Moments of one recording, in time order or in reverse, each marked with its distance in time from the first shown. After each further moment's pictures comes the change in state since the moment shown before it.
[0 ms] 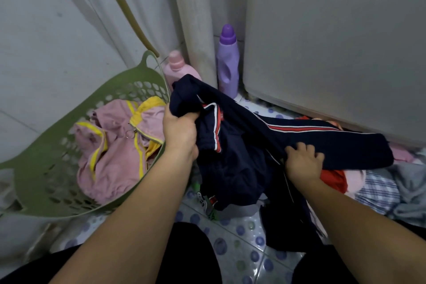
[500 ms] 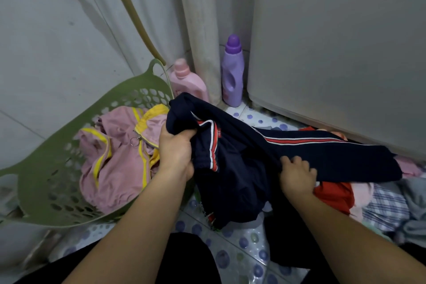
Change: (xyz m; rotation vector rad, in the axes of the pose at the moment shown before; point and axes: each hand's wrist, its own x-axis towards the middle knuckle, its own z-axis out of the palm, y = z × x) left_hand -0.009 0.010 -0.019 0.035 0.014 -0.063; right_hand -0.007 -0.025 0.006 0.030 0.018 0.023
